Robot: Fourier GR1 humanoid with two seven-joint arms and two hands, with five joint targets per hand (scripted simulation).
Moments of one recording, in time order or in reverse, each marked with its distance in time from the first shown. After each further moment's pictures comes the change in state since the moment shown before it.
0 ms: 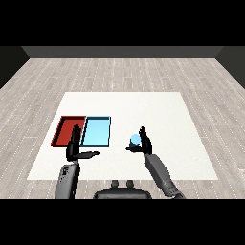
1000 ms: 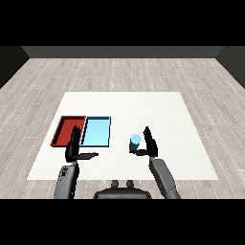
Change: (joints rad) left arm 0.016 0.006 0.007 0.002 0.007 -0.019 0.000; right arm 0.163 -0.001 -0.054 -0.296 0.188 0.028 0.132
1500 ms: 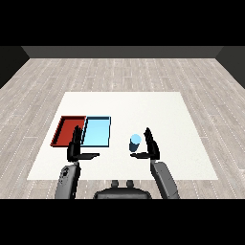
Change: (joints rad) left arm 0.000 -0.012 -0.014 0.000 0.008 -0.007 0.009; right arm 0.077 0.000 0.017 -0.115 0.051 0.024 -0.001
